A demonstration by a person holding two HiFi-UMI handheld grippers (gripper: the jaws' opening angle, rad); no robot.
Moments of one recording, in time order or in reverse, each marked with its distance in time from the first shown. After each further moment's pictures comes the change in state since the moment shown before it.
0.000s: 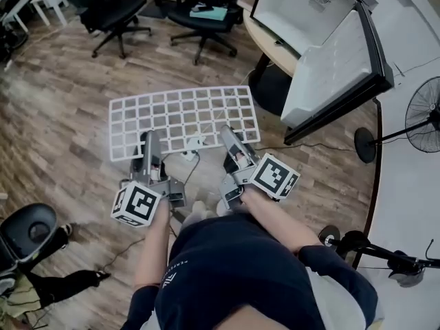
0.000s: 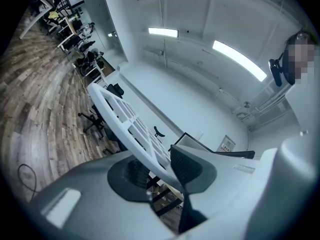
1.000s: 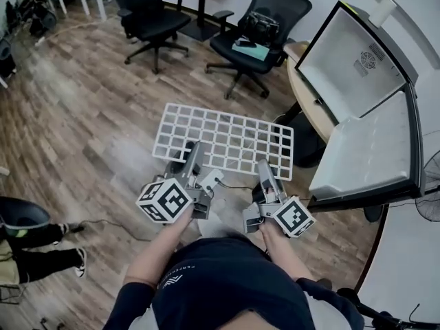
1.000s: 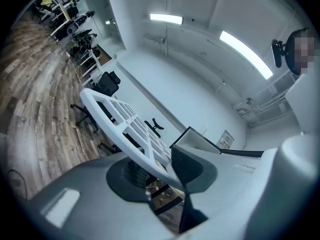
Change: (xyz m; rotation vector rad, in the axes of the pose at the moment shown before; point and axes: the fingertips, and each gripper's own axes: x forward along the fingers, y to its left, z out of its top) left arm 0.127 0.036 0.004 -0.029 0.076 -0.080; right arm 0.083 -0.032 0.050 -0.125 -0.101 -0.027
